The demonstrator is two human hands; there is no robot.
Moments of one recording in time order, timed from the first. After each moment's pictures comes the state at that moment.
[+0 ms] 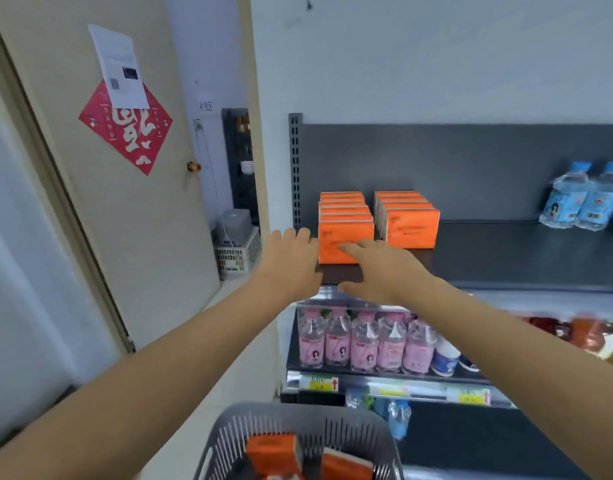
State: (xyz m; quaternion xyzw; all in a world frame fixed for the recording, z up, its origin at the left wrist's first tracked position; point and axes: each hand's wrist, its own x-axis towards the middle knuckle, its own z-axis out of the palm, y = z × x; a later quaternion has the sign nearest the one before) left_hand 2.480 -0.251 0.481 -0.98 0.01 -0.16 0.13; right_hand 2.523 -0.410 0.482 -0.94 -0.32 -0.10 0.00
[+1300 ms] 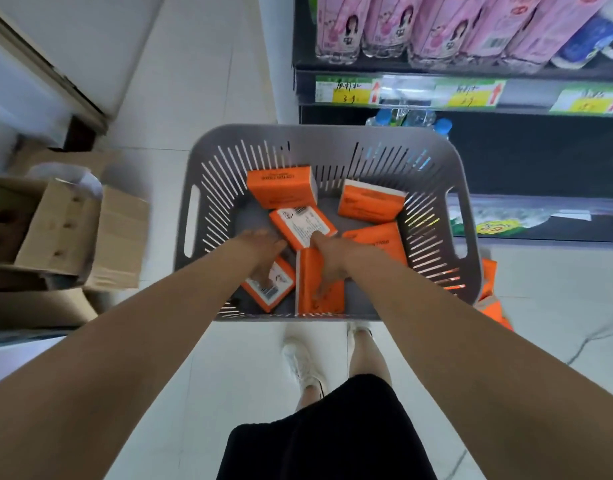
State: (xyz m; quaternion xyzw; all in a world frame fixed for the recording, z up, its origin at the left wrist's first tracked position) left_hand 2.375 -0.183 0.052 -0.88 0.13 0.45 0.07; right_hand 2.414 -0.341 0.052 -0.83 -0.22 0.51 0.02
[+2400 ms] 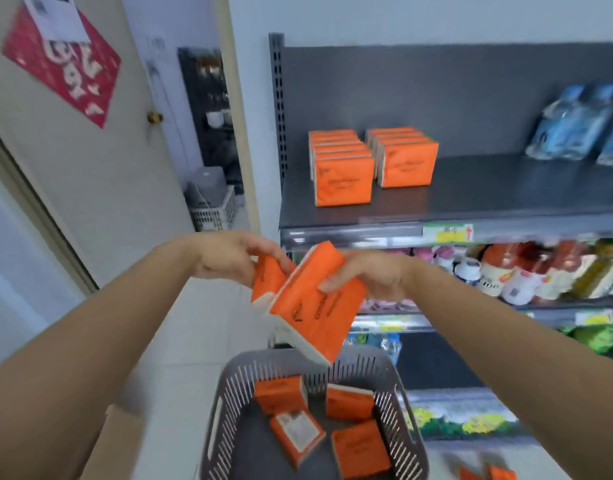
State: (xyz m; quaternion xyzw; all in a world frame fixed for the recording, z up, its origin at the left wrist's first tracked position) left_hand 2.451 -0.139 0.427 -0.81 0.06 0.31 -0.50; right_hand 2.471 -0.386 0.417 -0.71 -0.23 0.43 0.51
